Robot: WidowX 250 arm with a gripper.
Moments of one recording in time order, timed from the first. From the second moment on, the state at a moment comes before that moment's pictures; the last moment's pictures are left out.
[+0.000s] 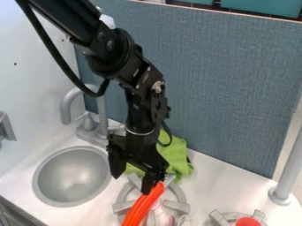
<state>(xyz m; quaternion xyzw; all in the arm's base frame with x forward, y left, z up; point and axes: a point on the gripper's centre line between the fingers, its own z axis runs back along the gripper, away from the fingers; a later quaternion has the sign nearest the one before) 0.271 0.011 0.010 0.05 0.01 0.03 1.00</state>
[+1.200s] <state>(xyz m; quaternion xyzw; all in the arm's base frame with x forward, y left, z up) 0.423 0.052 -0.047 0.06 -0.04 0.03 1.00</state>
